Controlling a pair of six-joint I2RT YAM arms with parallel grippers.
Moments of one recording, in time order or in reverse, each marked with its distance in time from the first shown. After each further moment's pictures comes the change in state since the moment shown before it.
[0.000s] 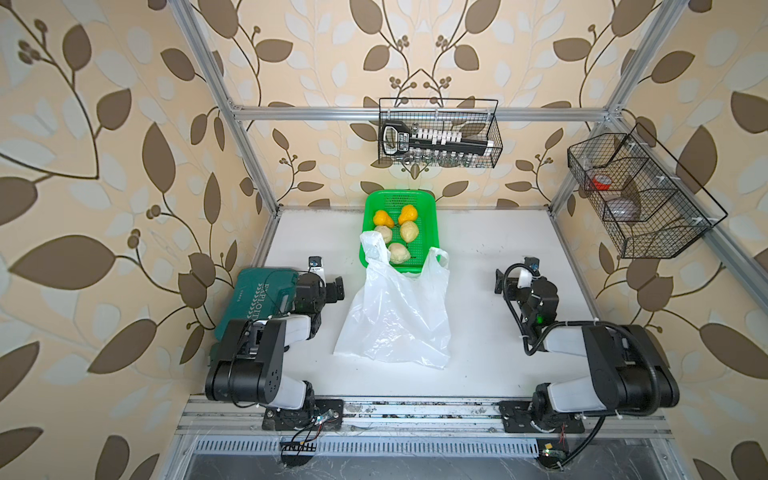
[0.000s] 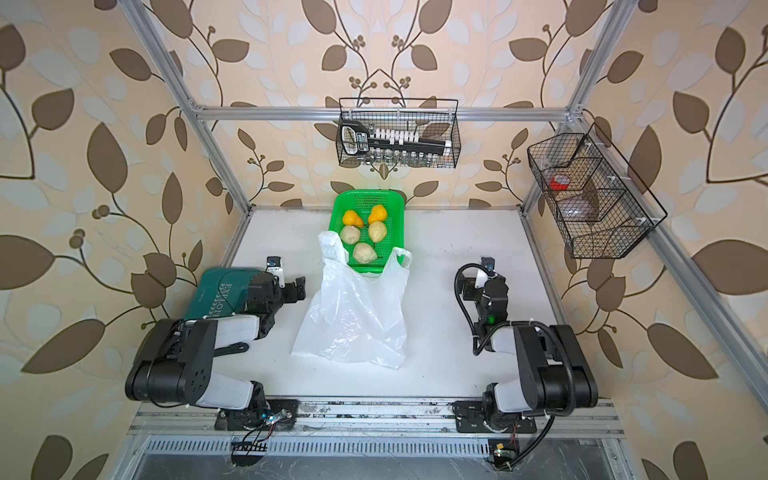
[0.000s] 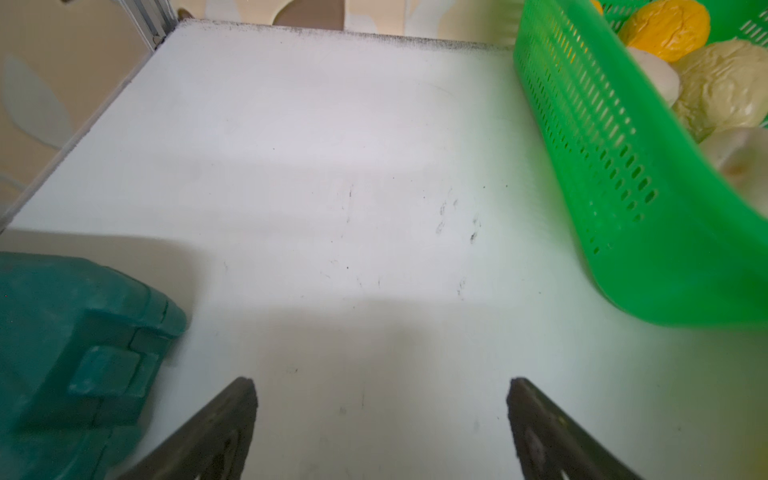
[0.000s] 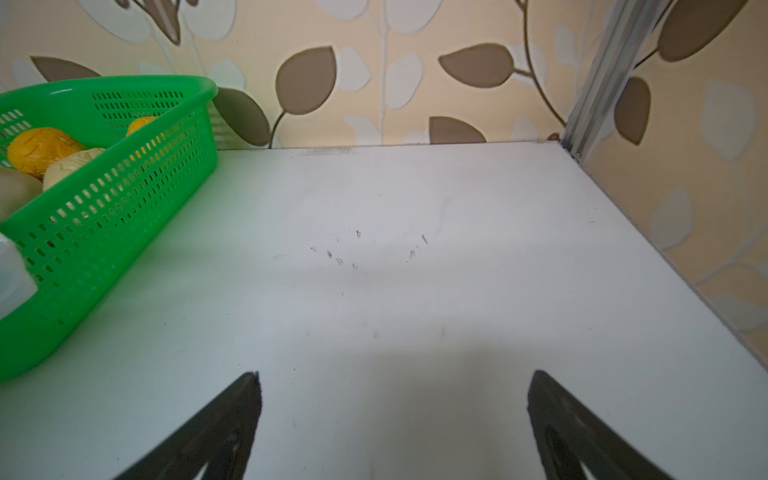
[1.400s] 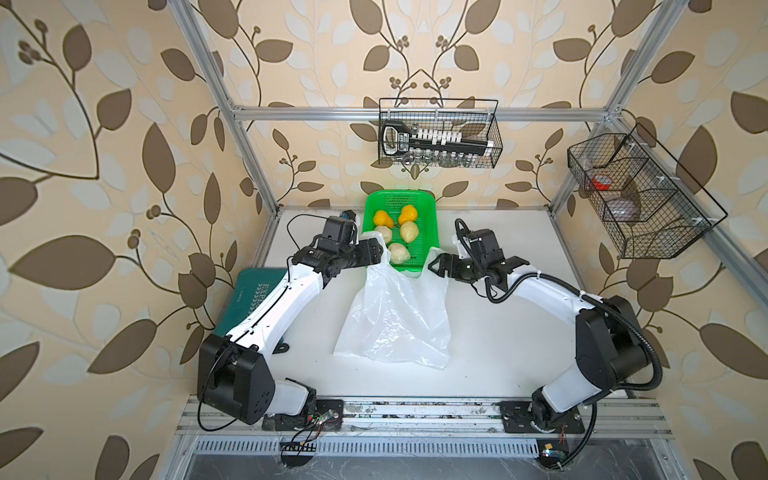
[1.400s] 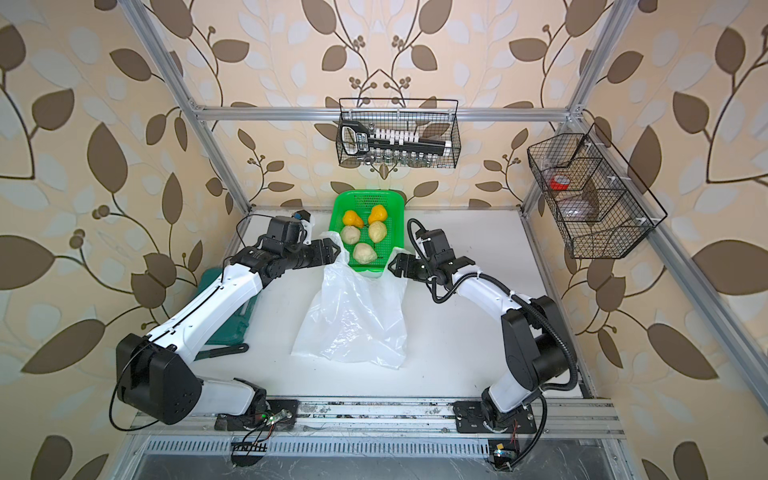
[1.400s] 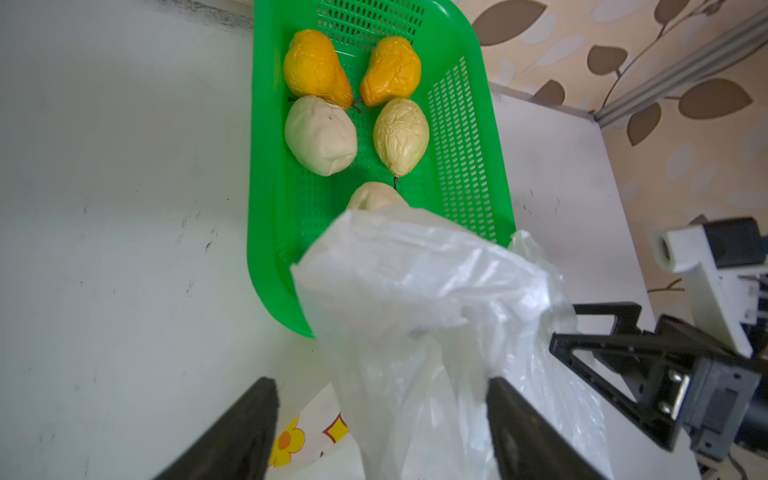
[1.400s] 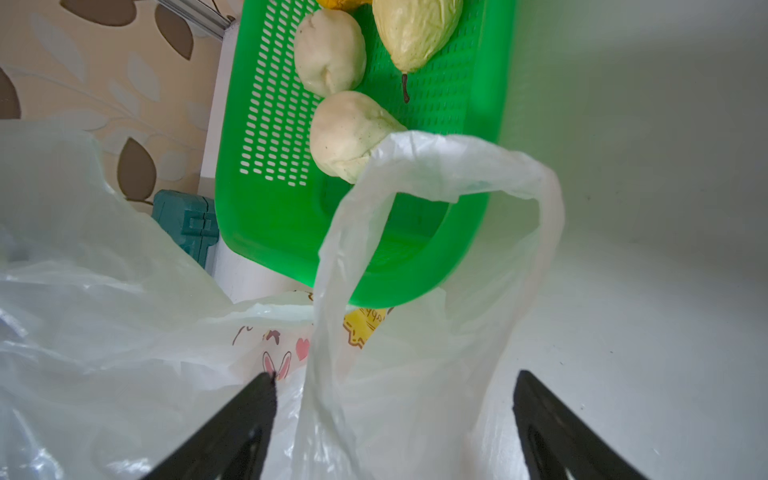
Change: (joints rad) left arm -0.312 -0.022 0.783 -1.014 0.198 -0.350; right arm 0.404 0.246 0.790 -1.088 -0.430 0.529
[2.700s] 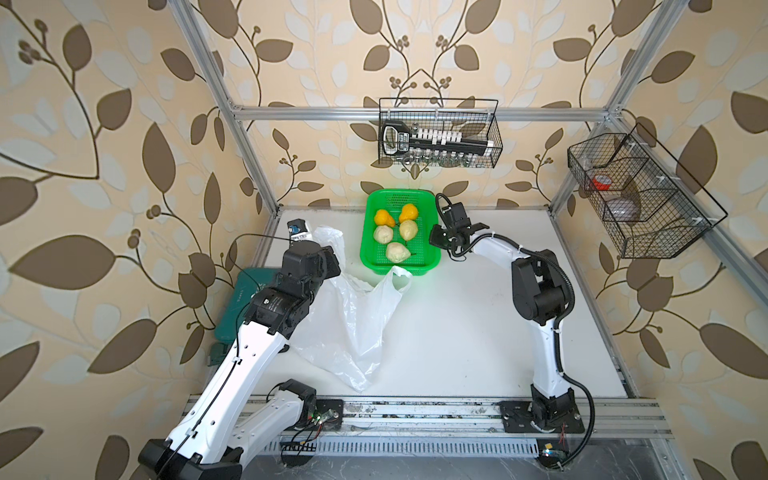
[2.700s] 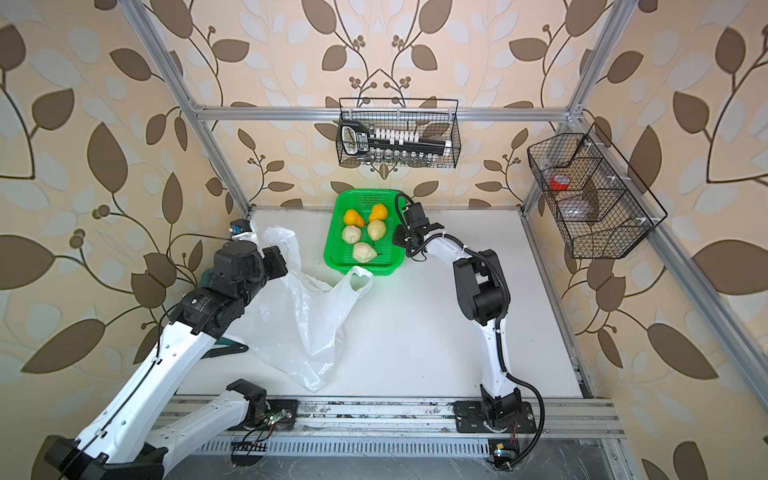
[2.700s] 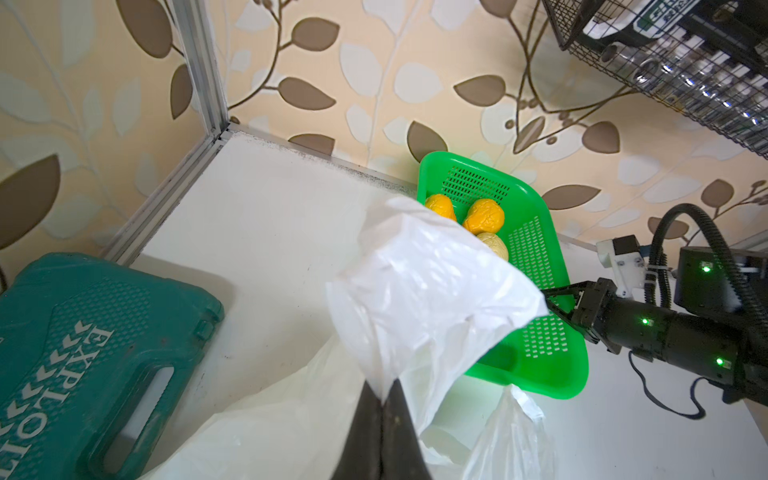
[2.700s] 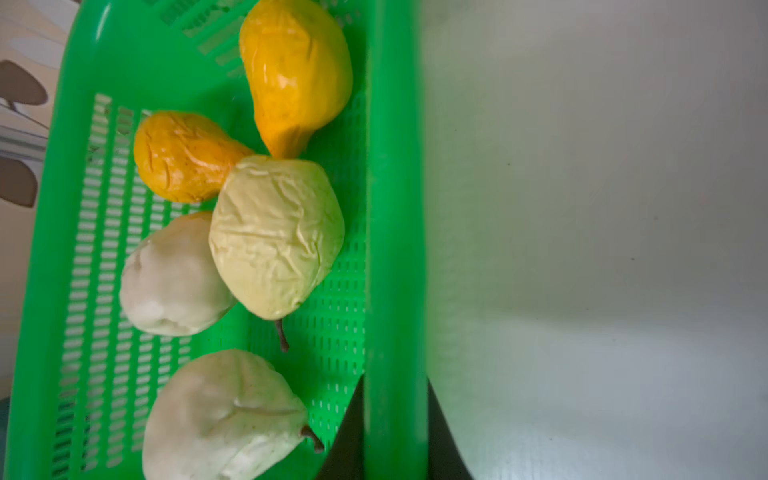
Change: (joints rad) left arm -0.002 -0.448 -0.150 -0.044 -0.463 -0.031; right arm -0.055 0.573 0.626 -0.081 0.269 0.056
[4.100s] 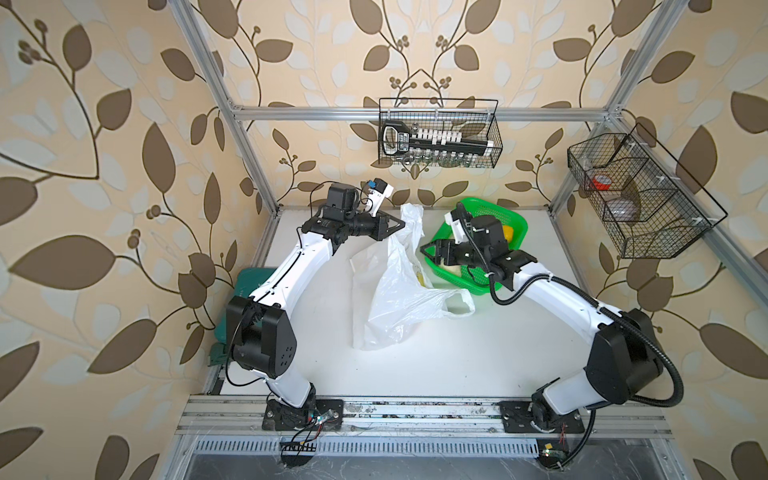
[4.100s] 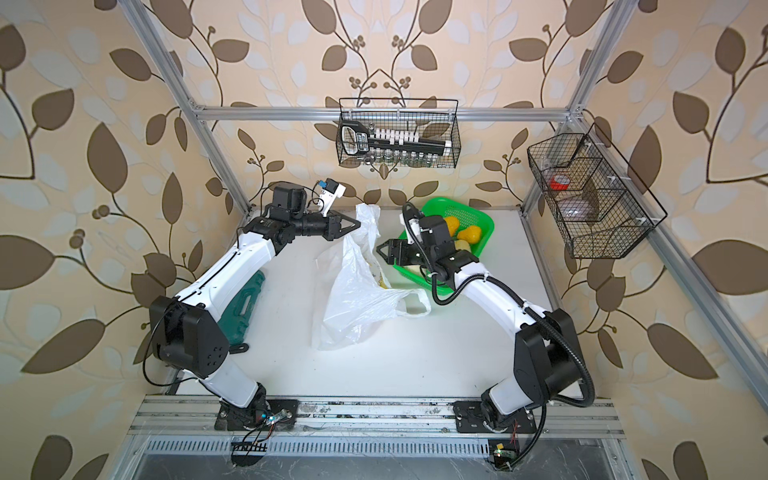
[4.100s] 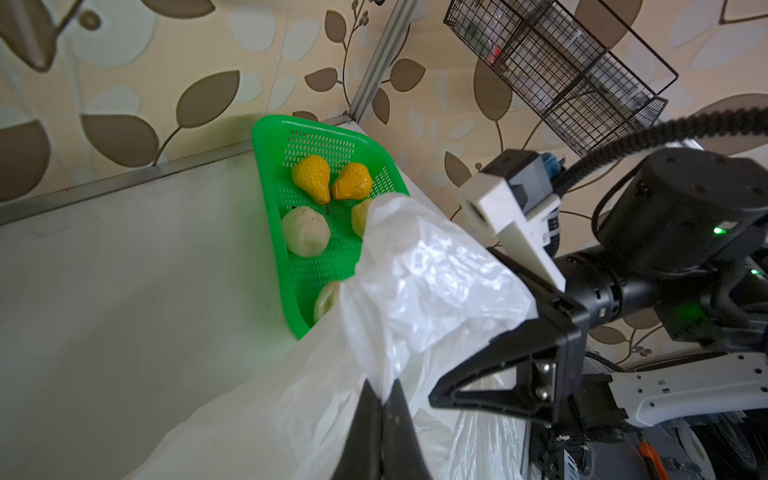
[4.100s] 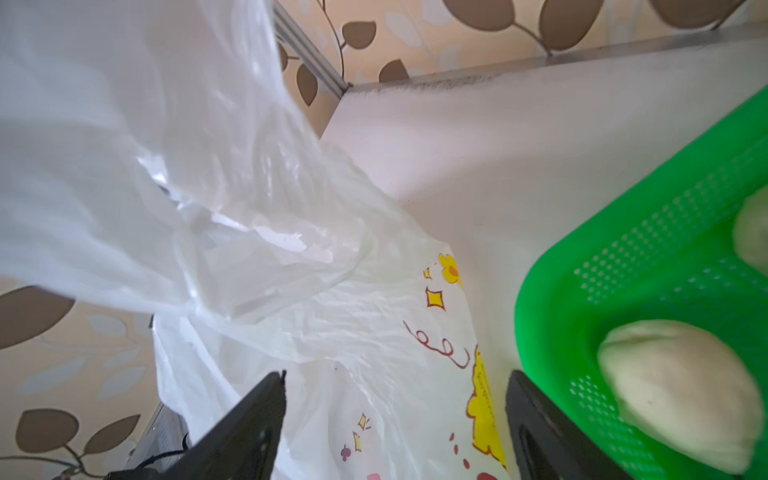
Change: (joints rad) left arm 0.055 0.701 0.472 0.173 1.110 0.348; right arm 0.123 -0.652 -0.529 0.154 -0.293 -0.174
